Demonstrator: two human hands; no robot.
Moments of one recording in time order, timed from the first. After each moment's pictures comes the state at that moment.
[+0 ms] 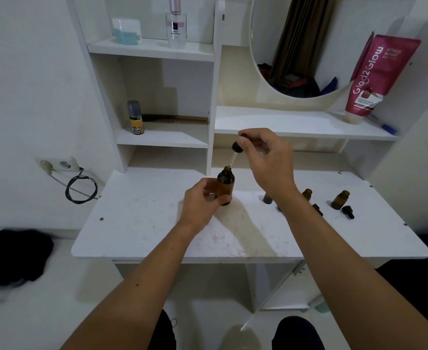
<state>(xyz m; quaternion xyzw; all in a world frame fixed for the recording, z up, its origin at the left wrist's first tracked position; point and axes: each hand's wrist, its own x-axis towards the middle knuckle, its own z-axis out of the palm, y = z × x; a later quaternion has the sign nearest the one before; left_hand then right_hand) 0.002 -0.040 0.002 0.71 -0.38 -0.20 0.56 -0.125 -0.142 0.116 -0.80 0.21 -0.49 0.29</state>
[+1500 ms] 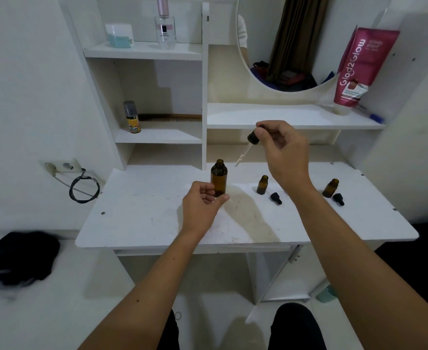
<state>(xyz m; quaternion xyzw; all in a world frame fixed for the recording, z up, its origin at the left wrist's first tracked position) -0.037 -0.019 -0.002 0.72 -0.32 -0.16 0.60 -0.174 -0.143 0.128 -0.75 0.25 -0.51 0.32</state>
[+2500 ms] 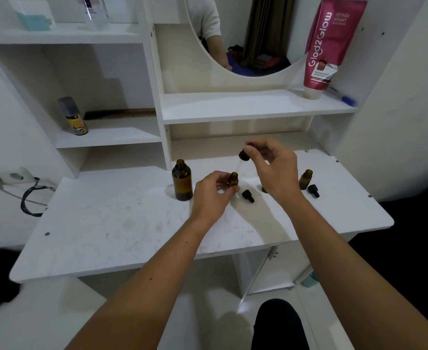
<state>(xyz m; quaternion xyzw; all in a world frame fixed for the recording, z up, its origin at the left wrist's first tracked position) -0.081 -0.123 -0.008 0.70 -0.45 -0.17 0.53 -0.218 -0.199 0.072 -0.75 0.33 -0.47 0.32</state>
